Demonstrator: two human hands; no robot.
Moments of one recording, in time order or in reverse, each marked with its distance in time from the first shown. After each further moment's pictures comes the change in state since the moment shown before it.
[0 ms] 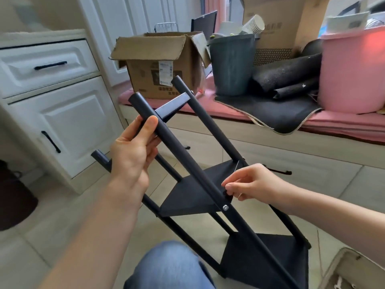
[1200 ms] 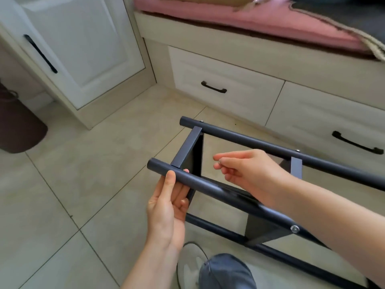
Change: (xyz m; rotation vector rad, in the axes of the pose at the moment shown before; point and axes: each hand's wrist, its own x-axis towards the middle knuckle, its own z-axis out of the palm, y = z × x) left_hand 0.006 -0.236 -0.094 -0.324 0.374 -0.481; right_hand 0.146 0.067 0.131 0.482 -0.094 0.369
